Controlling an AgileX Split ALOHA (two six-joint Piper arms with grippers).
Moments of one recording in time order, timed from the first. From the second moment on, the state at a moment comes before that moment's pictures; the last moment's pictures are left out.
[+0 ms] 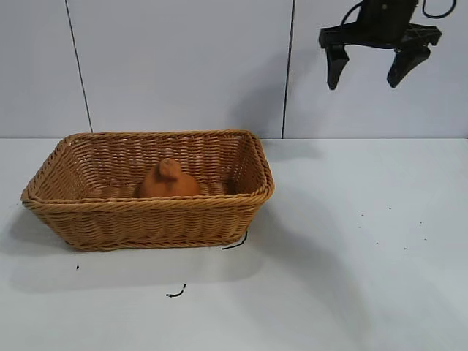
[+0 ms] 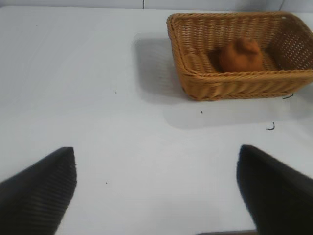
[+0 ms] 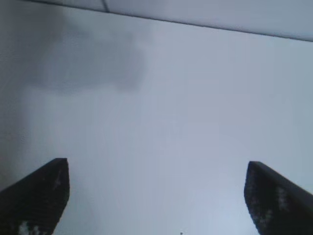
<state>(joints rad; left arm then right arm) -0.03 0.00 -0.50 -0.05 1.07 0.00 0.06 2.31 -2.26 -0.02 1.21 0.10</state>
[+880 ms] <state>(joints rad) -0.03 0.00 -0.50 -0.05 1.07 0.00 0.06 1.30 -0.92 -0.02 1.21 0.04</state>
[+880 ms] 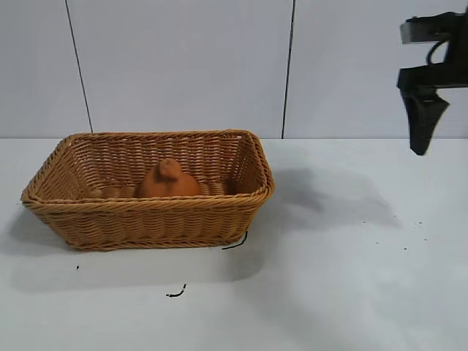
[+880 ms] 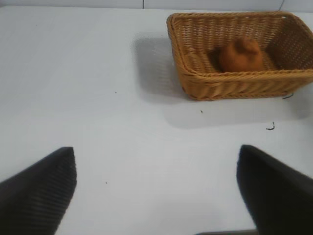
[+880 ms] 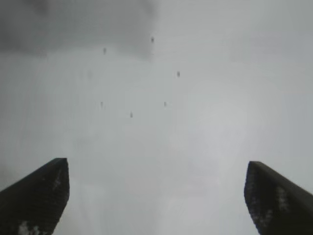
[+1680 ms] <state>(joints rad) -0.03 0.00 -0.50 -0.05 1.07 0.00 0.06 0.04 -0.50 -0.02 1.02 0.04</state>
